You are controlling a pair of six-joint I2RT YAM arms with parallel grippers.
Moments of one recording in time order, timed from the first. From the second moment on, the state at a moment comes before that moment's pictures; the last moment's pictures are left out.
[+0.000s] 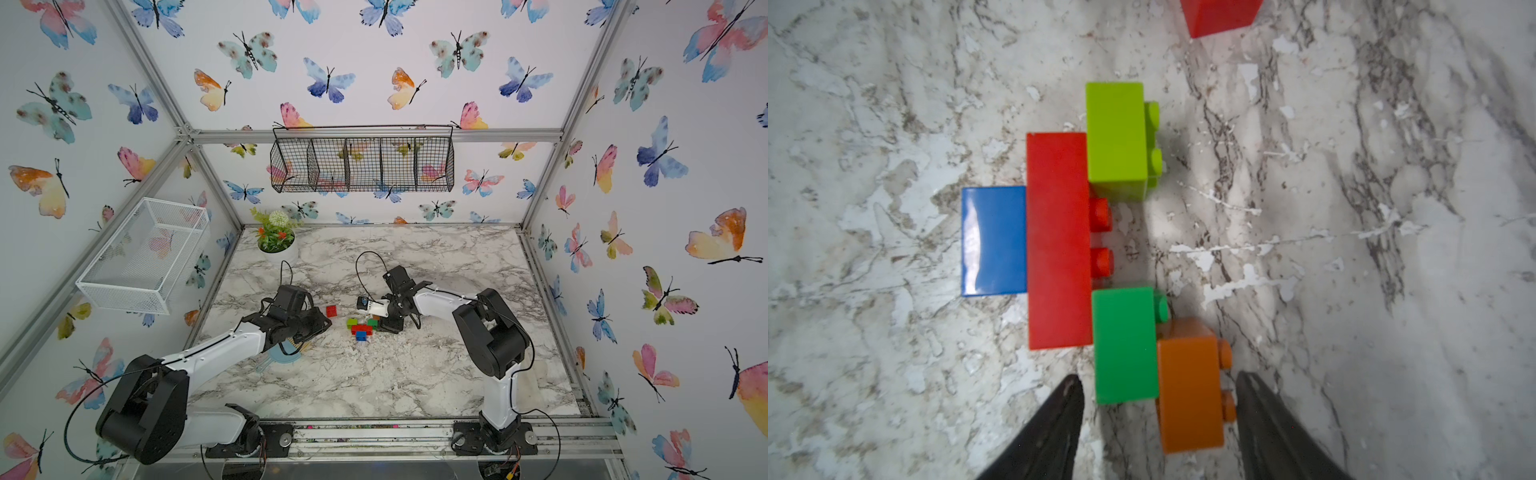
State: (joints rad) left arm -0.44 1.34 0.67 -0.27 0.21 -0.82; right arm 0.67 1.91 1.18 -0.38 -0.33 -0.82
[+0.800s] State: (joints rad) left arm -0.42 1.71 1.04 -0.45 0.07 -0.64; right arm 0.66 1.46 0.95 -0.15 0.00 -0.34
